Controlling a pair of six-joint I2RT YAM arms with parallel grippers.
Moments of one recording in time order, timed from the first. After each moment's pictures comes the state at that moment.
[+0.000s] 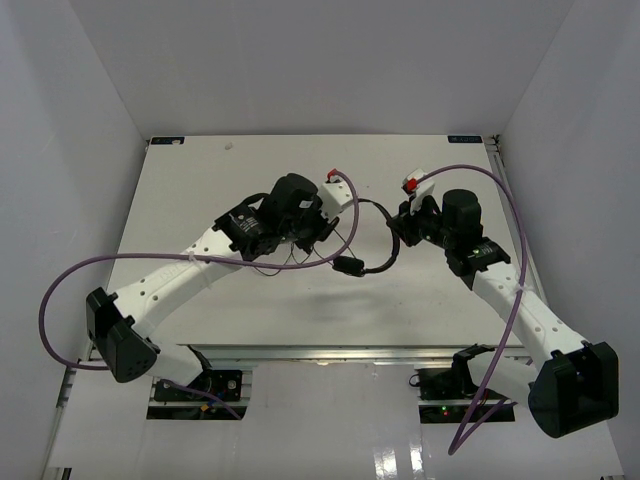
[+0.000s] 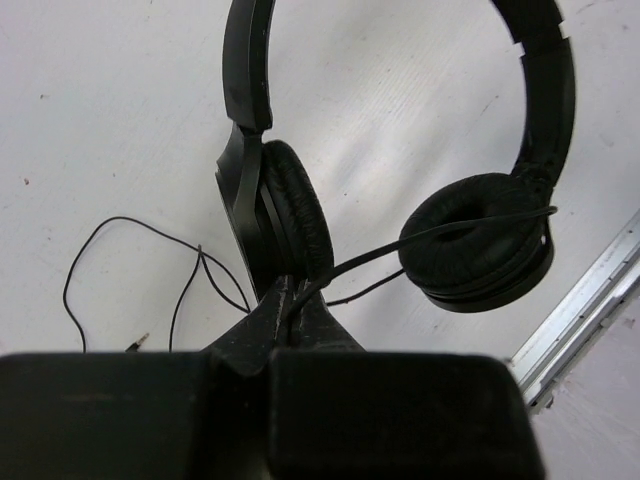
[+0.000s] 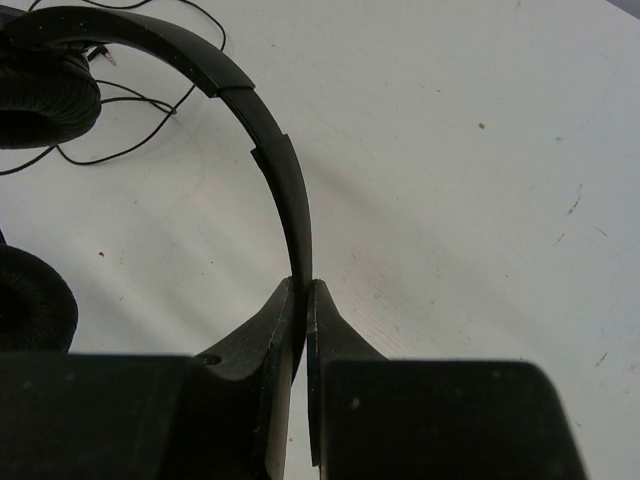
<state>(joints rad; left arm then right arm) -0.84 1.41 1.40 -0.66 -0.05 0.18 0.35 1.09 0.79 -0.09 -0.41 -0.16</state>
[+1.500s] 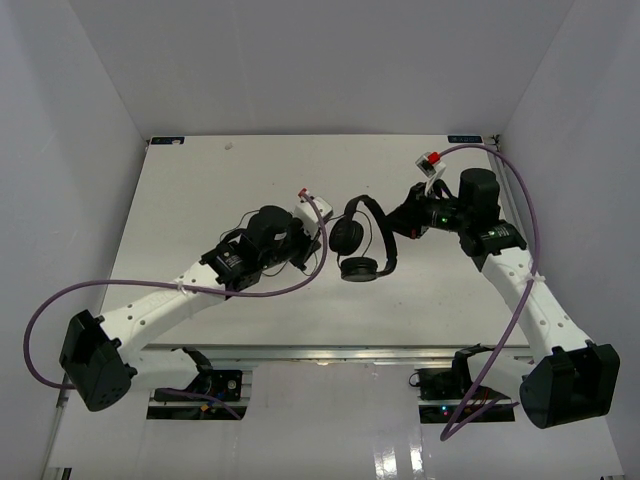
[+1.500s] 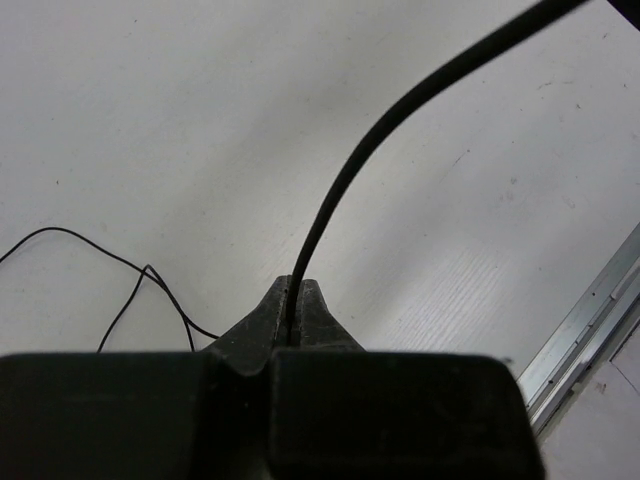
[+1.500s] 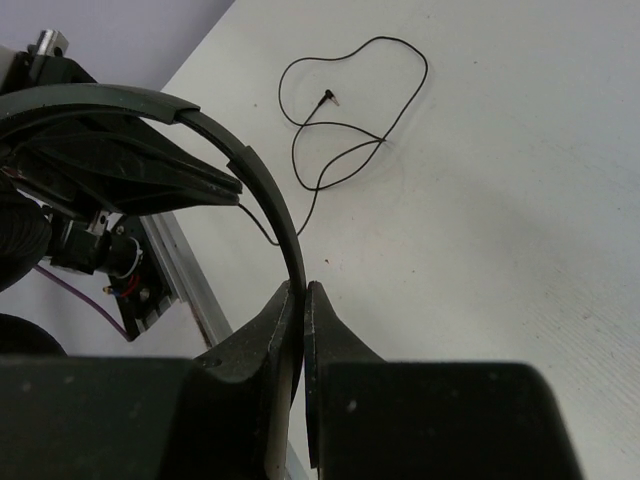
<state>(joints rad) -0.81 1.21 0.95 -0.20 0.03 0.03 0.24 1.13 0.97 -0.24 -0.85 0.21</state>
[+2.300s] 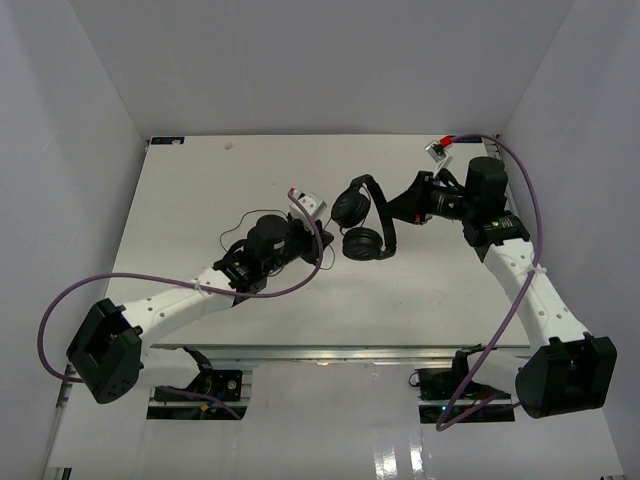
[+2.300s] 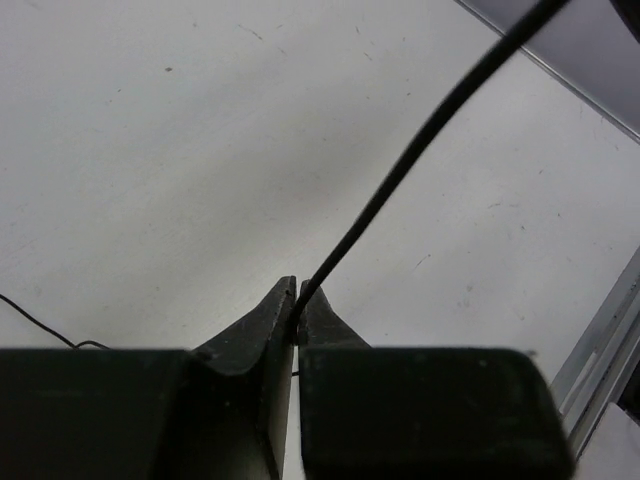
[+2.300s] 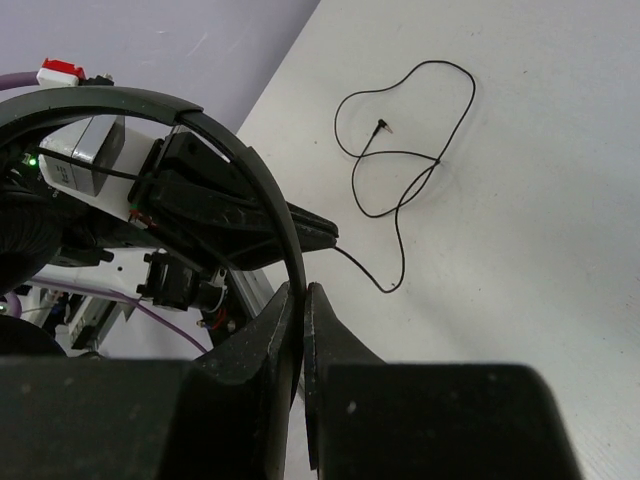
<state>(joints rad) -0.80 1.26 0.79 0.24 0.04 -0.15 0.20 1.18 1.03 -0.17 -0.93 0.48</state>
